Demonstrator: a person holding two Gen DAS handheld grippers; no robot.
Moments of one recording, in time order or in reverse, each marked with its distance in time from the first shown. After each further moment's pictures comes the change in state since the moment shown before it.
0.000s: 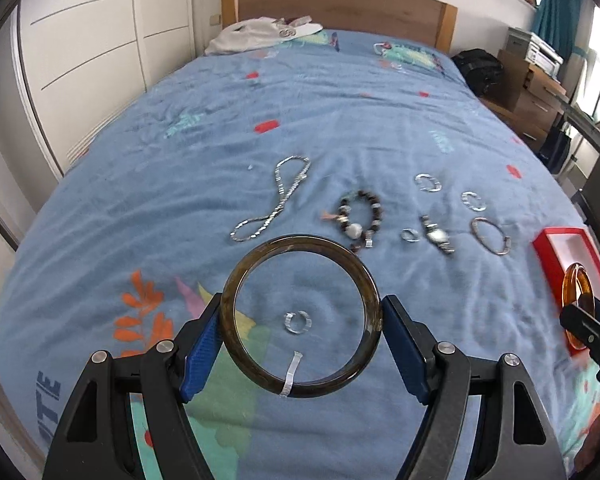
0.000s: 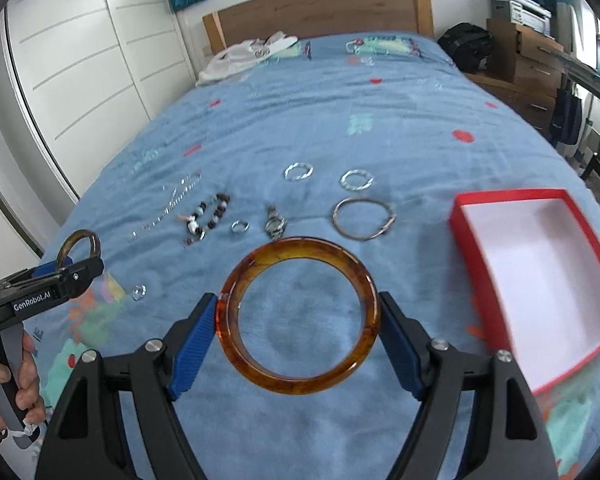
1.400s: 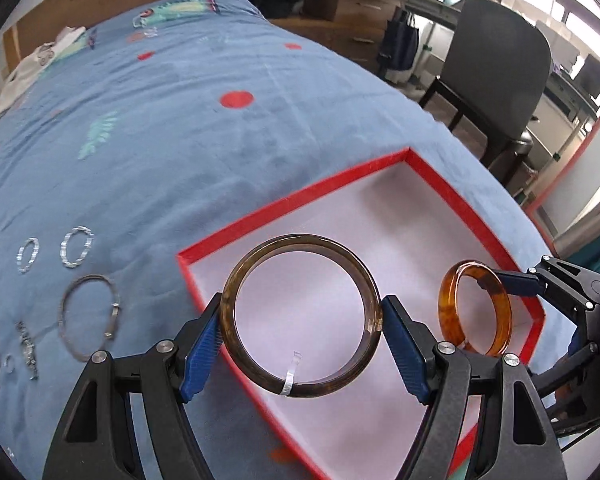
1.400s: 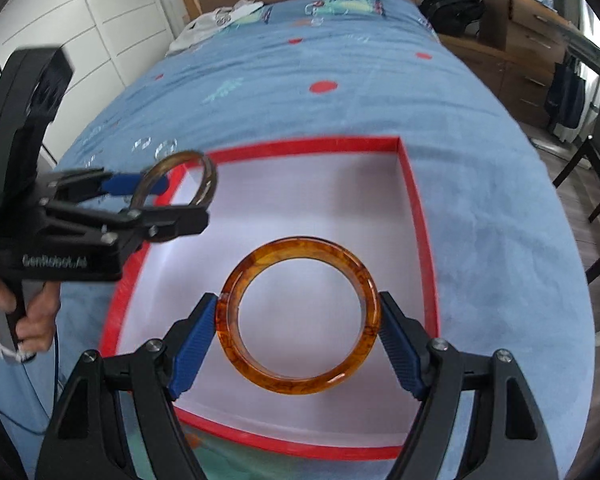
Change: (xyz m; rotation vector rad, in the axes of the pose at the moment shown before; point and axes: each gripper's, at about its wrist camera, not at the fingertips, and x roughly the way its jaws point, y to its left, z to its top) left arm 0.114 -0.379 0.031 0.419 0.178 -0.414; right arm 0.017 -0.286 0.003 -0.086 0.200 0.032
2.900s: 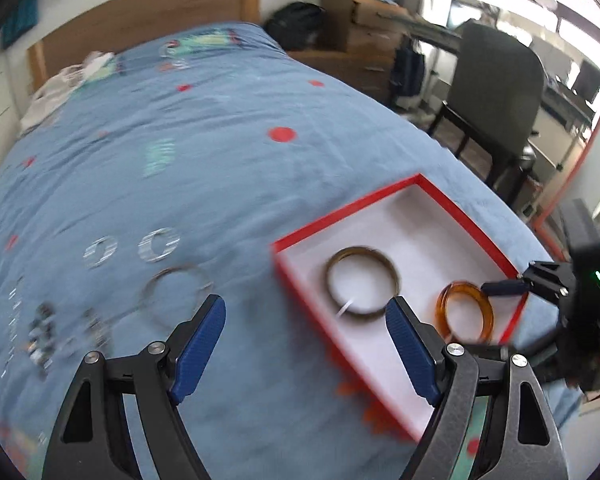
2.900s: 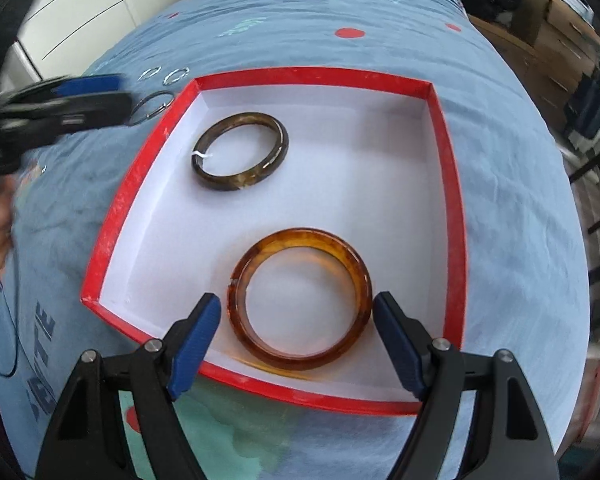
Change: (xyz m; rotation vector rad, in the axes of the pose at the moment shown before) left arm -0.093 0.040 -0.035 -0.004 -0.114 0.088; right arm 0.004 0.018 -0.014 -0.071 0.159 -0.033
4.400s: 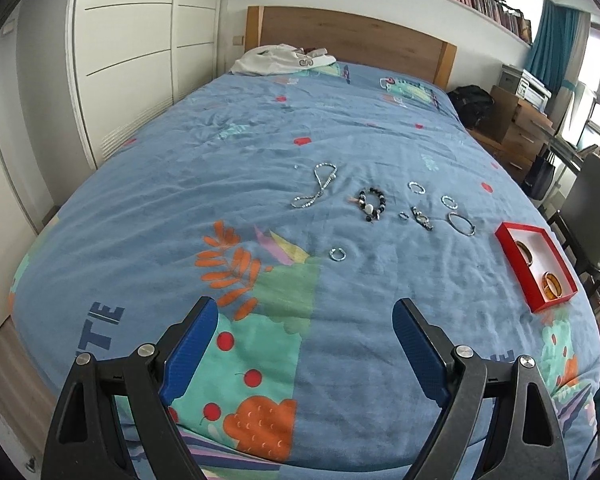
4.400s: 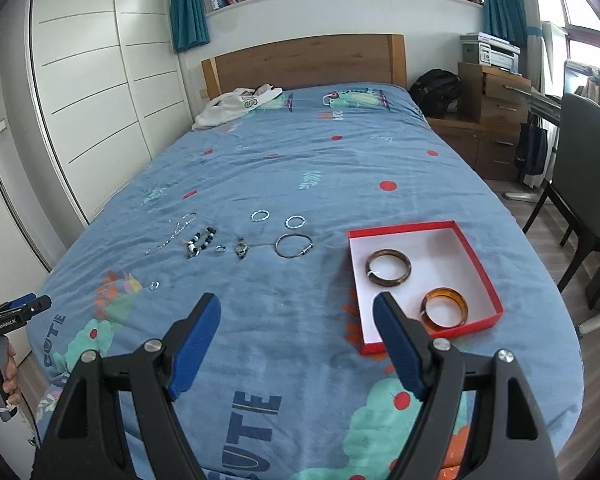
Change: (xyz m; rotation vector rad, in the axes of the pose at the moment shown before) left arm -0.258 0.213 -0.250 -0.448 -0.161 0.332; right arm -0.170 0.228 -0.037 0.120 -0.483 -0.066
